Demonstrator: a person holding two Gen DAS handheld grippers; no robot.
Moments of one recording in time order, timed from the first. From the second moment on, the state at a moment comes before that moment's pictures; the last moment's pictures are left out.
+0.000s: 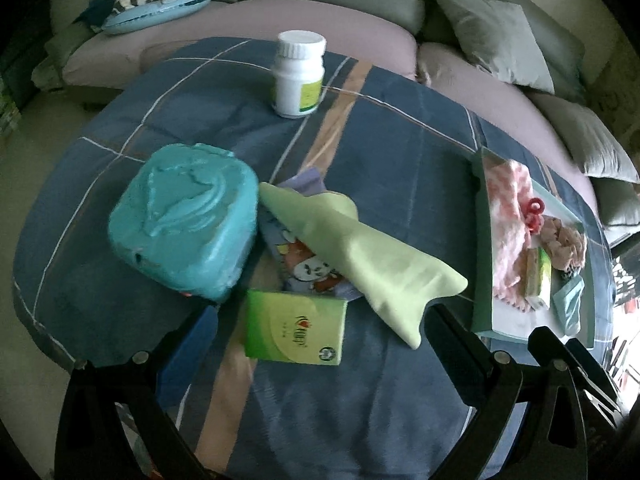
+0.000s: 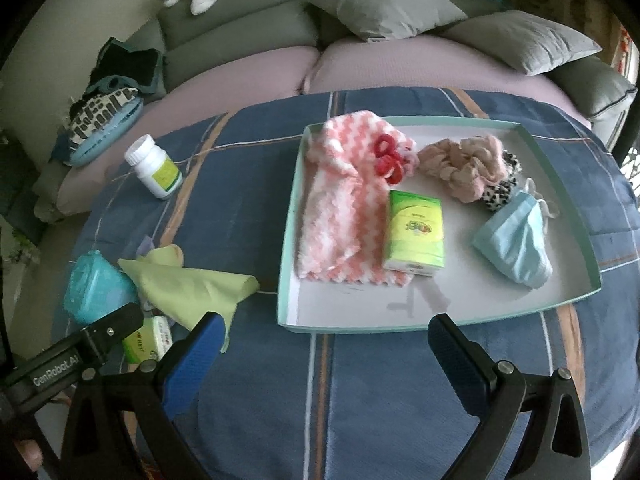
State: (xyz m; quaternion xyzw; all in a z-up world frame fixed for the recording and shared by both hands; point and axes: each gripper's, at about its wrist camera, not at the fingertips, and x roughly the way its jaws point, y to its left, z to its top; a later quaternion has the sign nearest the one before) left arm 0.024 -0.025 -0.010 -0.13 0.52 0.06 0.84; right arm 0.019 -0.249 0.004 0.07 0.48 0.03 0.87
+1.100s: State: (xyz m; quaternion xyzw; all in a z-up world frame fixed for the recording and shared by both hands) left arm 0.039 0.000 -0.068 -0.17 0.58 0.09 0.80; right arm 0.054 -0.169 -0.013 0.03 0.49 0.17 0.85
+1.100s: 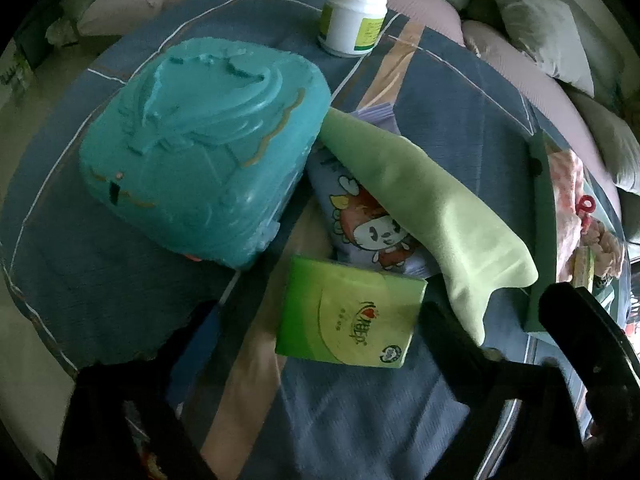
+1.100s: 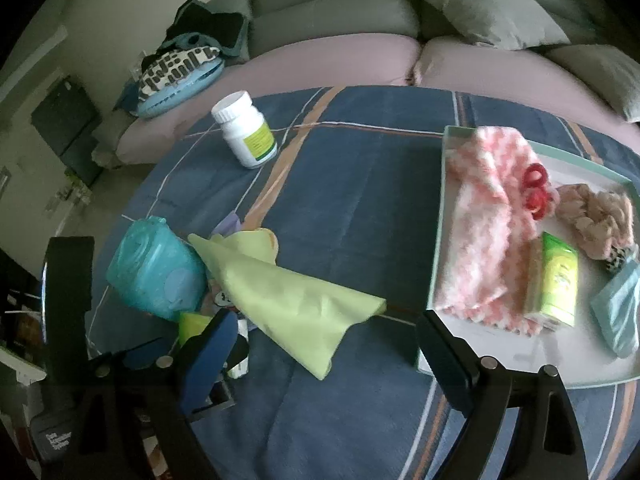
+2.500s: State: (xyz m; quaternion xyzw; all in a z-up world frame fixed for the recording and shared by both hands) left arm 0.016 0.050 -0.067 -0.28 0.55 0.08 0.78; right arm 0.084 -0.142 -0.043 0.00 0.53 0.18 0.83
